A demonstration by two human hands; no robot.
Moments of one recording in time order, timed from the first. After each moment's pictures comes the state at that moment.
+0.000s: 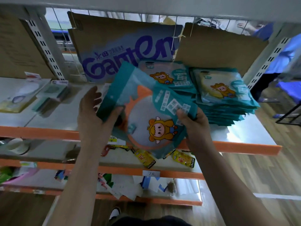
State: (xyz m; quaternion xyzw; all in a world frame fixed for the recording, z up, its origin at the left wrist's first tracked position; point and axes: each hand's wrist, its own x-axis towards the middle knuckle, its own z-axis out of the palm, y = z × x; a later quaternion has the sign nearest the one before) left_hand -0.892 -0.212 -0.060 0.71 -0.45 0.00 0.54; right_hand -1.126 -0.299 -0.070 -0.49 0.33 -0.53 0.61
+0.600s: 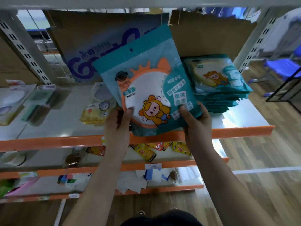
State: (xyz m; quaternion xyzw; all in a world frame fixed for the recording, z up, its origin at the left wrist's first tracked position) left_hand -0.941 -0.227 -0.072 0.62 -0.42 -0.24 0.62; right_hand -1.127 -0.279 -0.073 -0.40 0.32 -0.62 0.60
